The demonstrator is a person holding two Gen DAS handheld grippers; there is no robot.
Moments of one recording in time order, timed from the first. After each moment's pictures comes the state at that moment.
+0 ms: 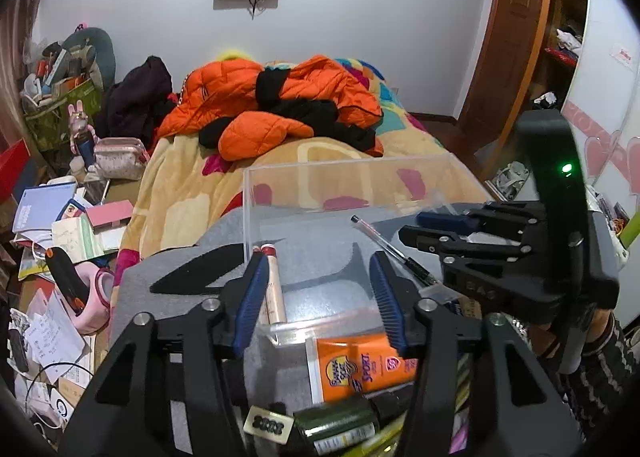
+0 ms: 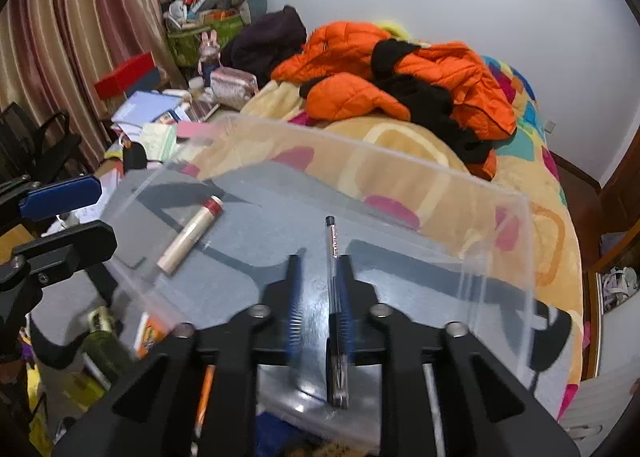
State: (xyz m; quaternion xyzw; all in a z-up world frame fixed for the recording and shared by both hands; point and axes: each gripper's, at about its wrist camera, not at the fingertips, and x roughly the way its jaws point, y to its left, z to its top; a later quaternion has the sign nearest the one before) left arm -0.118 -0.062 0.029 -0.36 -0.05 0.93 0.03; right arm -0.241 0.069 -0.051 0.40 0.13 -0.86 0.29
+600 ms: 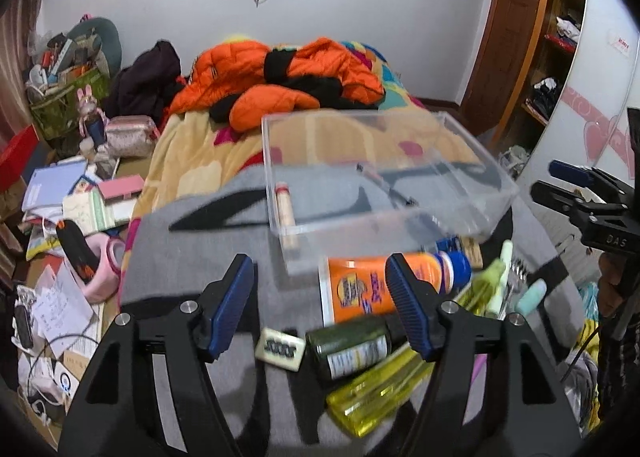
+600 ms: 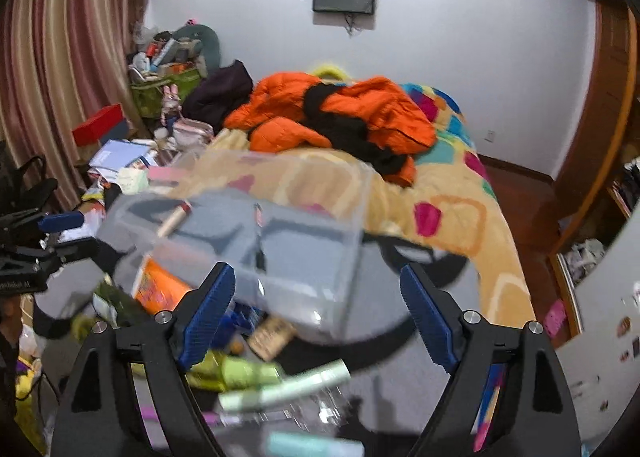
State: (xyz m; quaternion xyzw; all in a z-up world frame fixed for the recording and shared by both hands) left arm -0.066 -0.068 0.004 -0.39 -0.04 0.92 0.03; right arm -0.164 0.173 -0.011 0.34 0.10 -0.91 0.21
